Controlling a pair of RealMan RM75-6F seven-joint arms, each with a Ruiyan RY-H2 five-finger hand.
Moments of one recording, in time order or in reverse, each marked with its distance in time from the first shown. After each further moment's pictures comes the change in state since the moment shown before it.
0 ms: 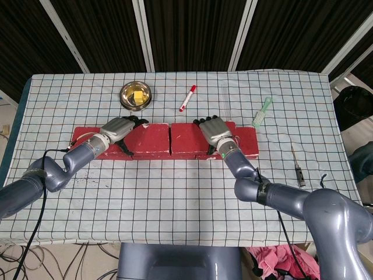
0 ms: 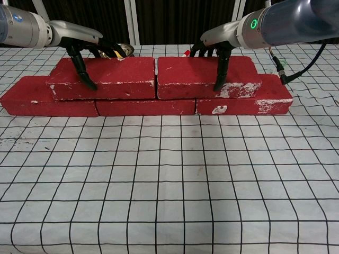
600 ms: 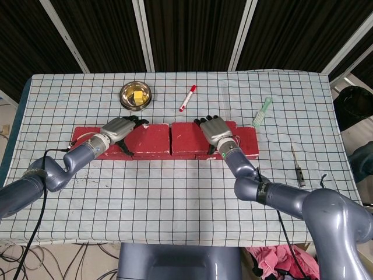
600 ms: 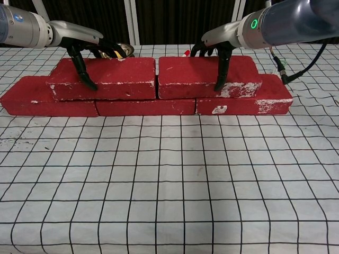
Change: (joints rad) left arm -0.005 0.001 0.006 -0.002 -0.001 -0.002 -0.004; right arm 0.007 0.002 -0.008 0.003 0.019 -0.004 -0.003
